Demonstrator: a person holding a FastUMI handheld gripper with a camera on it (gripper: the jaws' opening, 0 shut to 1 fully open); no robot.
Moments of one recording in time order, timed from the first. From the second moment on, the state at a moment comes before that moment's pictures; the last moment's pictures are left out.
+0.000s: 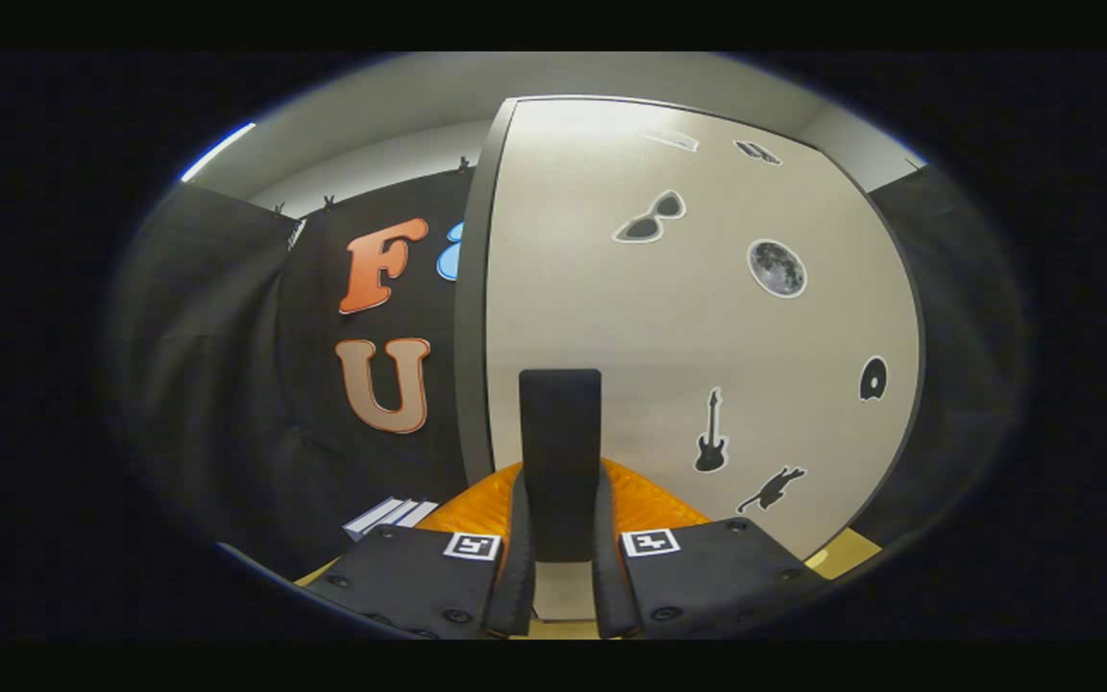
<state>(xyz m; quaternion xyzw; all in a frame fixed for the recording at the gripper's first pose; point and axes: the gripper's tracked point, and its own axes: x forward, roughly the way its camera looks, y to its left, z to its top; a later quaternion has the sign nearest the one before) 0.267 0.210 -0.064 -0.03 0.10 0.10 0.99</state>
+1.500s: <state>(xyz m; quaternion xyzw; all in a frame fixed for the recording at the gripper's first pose) 0.185 0.133 -0.027 -0.02 0.05 0.08 1.00</state>
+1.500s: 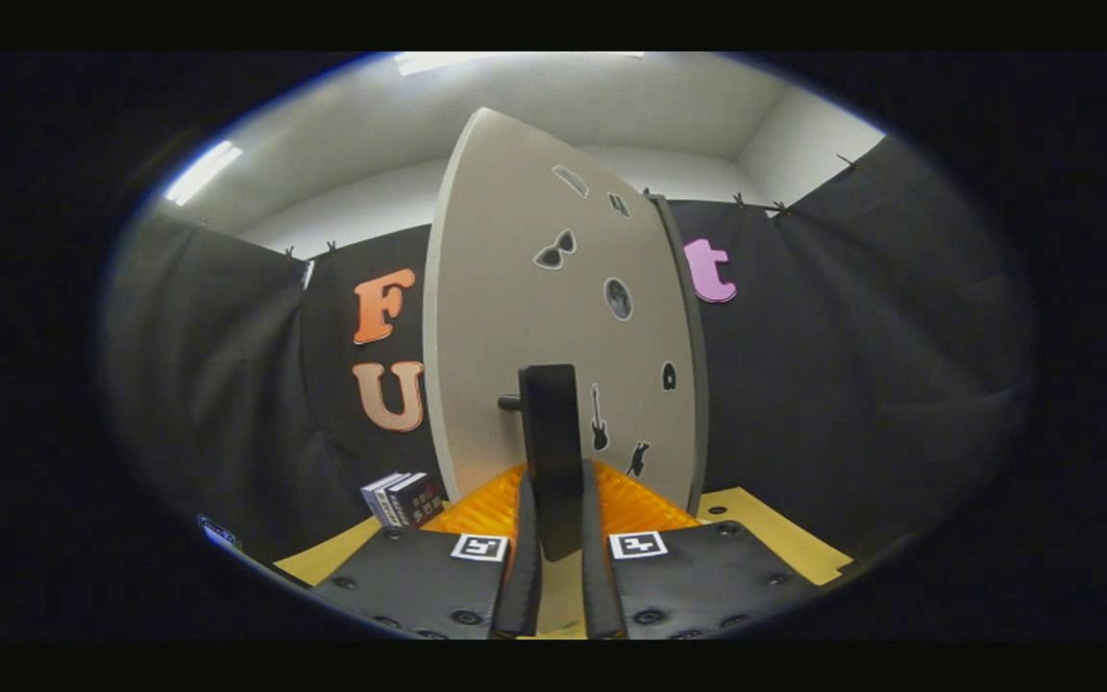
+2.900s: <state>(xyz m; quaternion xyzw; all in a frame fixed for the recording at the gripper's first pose) 0.181 0.065 -0.016 -0.05 0.02 -0.01 1.00</state>
